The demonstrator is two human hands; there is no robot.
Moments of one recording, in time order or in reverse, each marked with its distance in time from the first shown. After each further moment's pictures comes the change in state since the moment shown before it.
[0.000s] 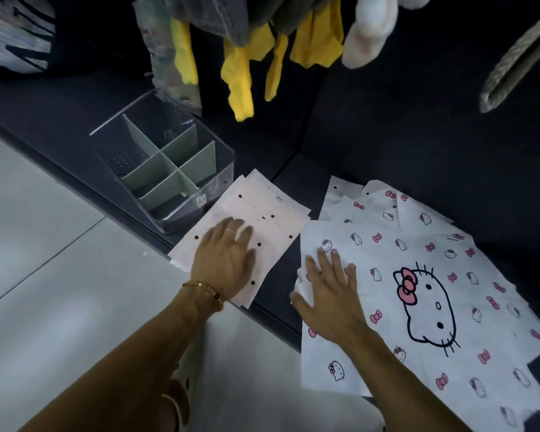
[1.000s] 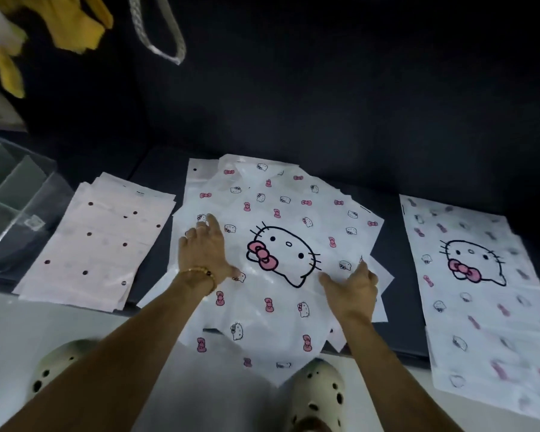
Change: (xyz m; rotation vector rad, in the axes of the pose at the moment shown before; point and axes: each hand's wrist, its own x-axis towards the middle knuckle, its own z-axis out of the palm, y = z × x) left_hand 0.019 0.196 0.023 0.095 -0.370 0.007; right_hand -0.154 0.144 -0.028 0.783 0.352 1.136
